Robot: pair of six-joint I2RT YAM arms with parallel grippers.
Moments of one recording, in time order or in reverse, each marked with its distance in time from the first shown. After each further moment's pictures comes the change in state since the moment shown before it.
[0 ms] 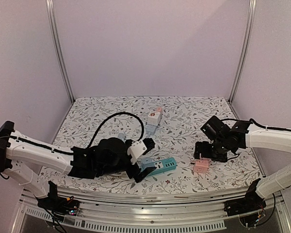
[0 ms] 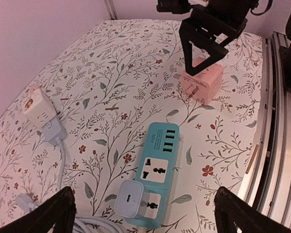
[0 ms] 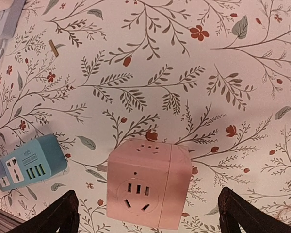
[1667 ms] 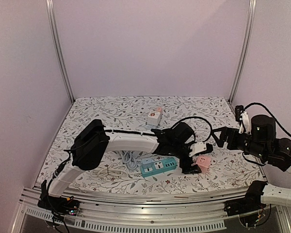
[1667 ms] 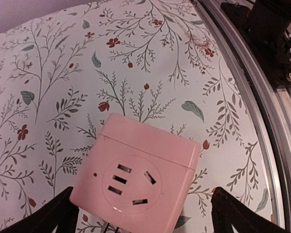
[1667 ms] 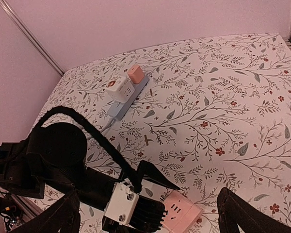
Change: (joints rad) left arm 0.133 1.057 1.225 -0.429 0.721 0.333; right arm 0.000 -0.705 -0.159 0.219 0.121 -0.314
